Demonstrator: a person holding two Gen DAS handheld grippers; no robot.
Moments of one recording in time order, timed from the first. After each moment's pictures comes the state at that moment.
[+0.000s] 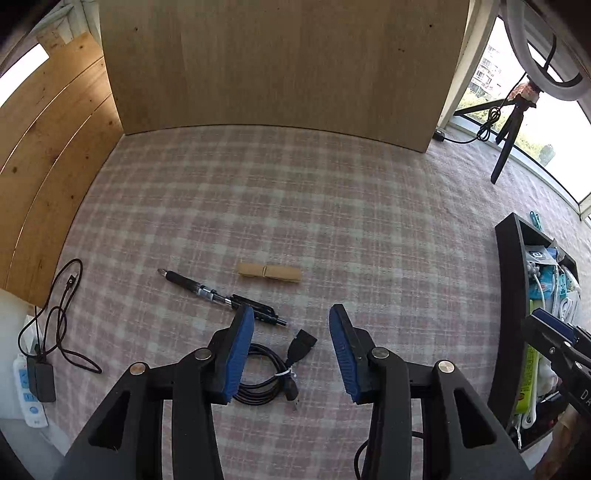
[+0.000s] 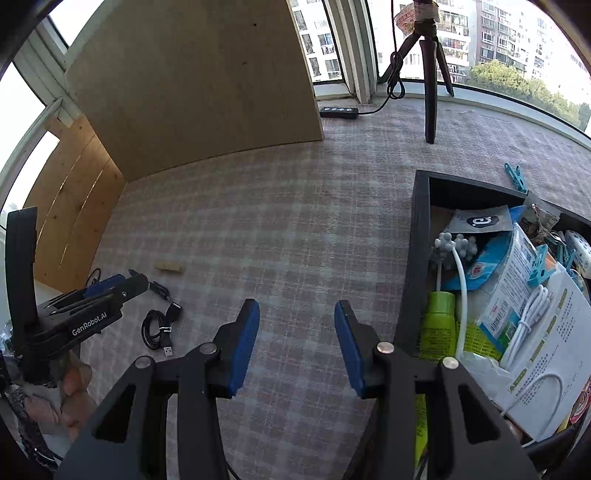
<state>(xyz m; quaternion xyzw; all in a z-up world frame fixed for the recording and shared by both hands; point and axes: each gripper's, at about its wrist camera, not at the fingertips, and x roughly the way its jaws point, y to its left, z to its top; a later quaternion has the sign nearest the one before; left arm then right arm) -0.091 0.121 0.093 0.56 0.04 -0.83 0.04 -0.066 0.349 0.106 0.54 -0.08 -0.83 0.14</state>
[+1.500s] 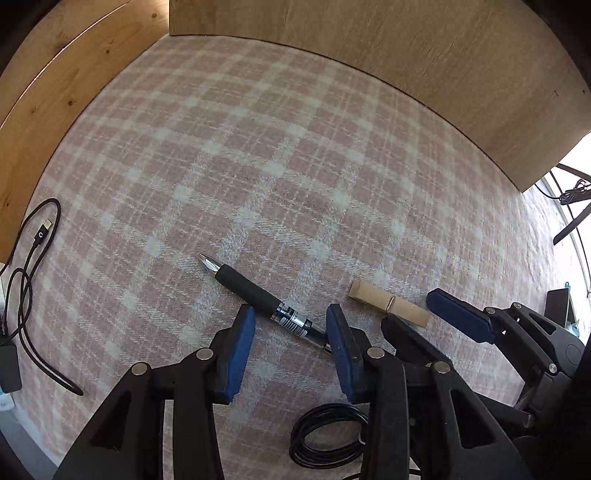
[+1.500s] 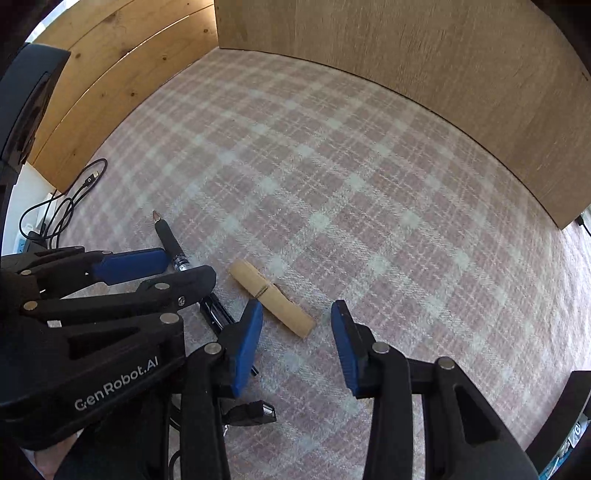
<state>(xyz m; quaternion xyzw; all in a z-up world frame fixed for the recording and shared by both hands) -0.143 0.045 0.001 0.62 0.15 -0.76 0.09 -0.150 0.136 0.018 0.57 0.15 -0.75 0.29</state>
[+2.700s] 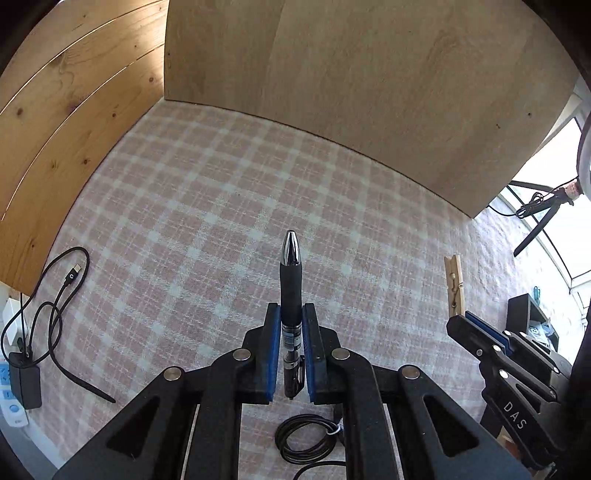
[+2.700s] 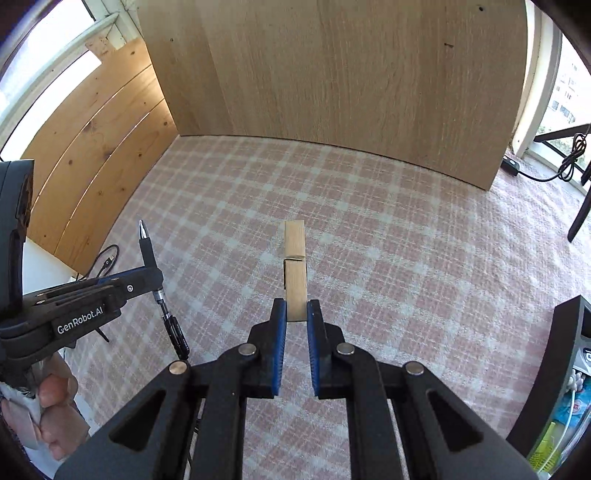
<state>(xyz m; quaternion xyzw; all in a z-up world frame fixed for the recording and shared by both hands) -0.113 -0.025 0.073 0.56 0.15 -0.81 0.05 -0.146 0.225 0.082 0.53 0.01 -0.81 0.23</state>
